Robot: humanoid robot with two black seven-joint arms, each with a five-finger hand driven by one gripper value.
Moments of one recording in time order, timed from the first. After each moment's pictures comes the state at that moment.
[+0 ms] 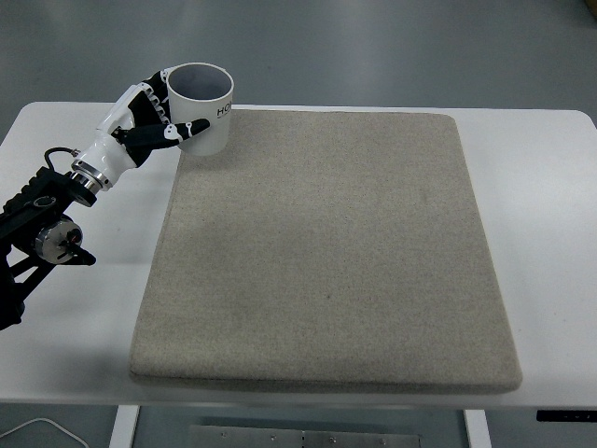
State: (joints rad) left arm -0.65 0.48 -0.71 -0.99 0.48 -0.19 -0.49; right arm 0.01 0.00 -0.05 0.17 0.00 -0.01 -0.11
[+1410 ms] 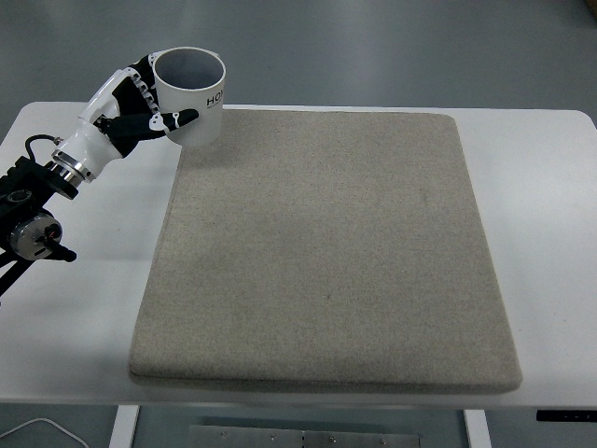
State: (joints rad) left arm -0.63 0.57 -0.73 -1.12 0.46 -0.19 -0.49; right arm 0.01 0.00 -0.05 0.17 0.00 -0.01 -0.11
